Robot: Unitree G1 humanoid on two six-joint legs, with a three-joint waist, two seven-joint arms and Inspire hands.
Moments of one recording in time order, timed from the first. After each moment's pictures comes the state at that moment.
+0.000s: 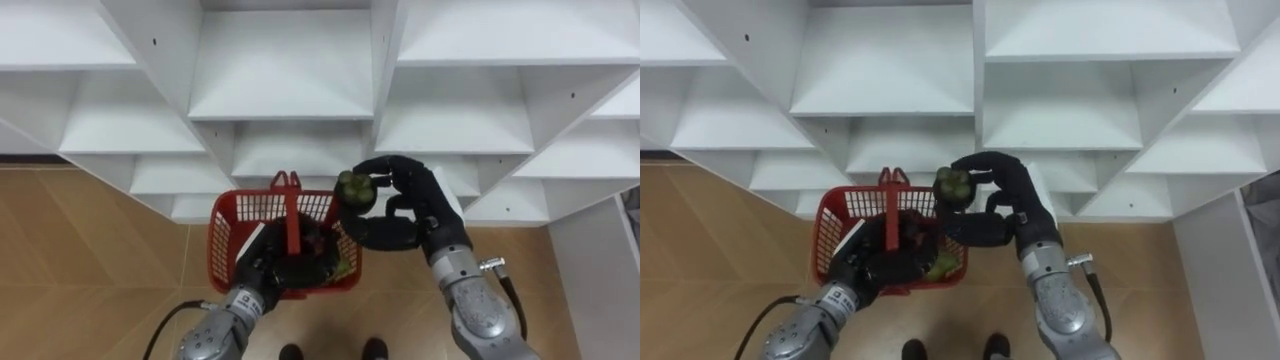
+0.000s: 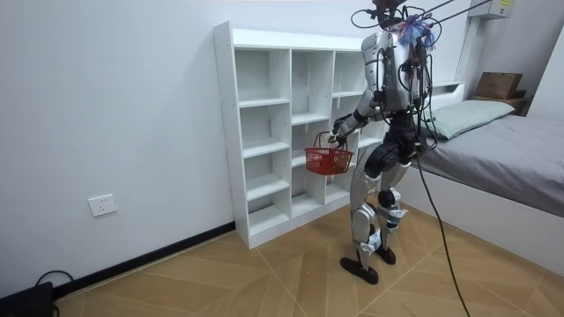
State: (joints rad) left arm 0.04 0.15 -0.34 0.42 -0.40 -0.17 -0.17; right arm -0.01 -0.23 0.34 0.30 0.02 -0.27 -0.13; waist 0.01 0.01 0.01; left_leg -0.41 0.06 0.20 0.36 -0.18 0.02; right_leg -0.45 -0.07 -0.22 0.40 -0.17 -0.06
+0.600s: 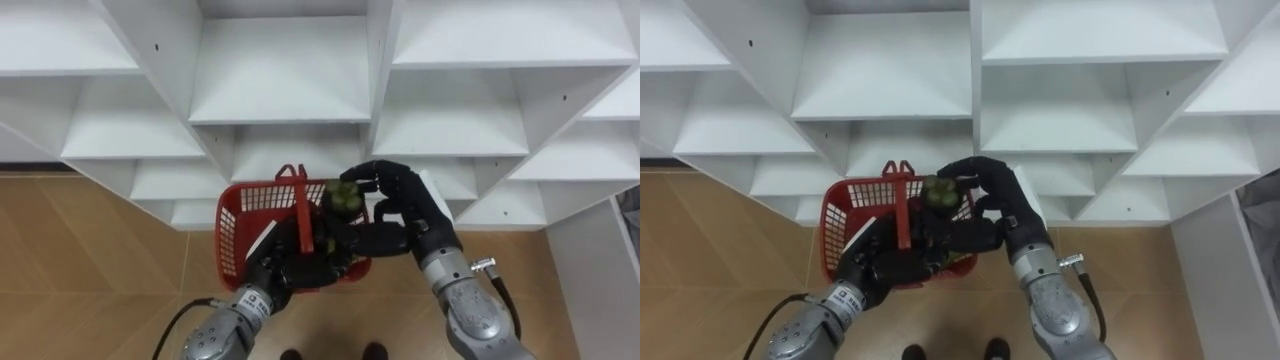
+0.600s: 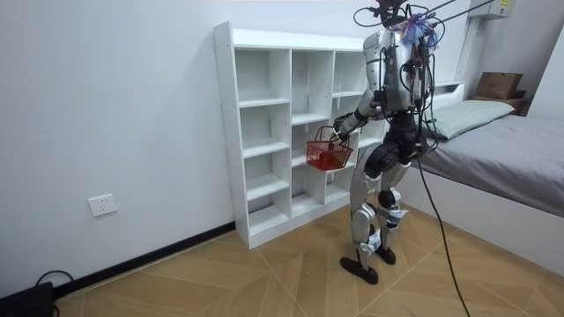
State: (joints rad) left arm 0.04 0.15 -0.39 0.41 -0.48 -0.17 -0.19; right arm -0.01 -0.22 0.37 0.30 0.05 -0.27 -0.09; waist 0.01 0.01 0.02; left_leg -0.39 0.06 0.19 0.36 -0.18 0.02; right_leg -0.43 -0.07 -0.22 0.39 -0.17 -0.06
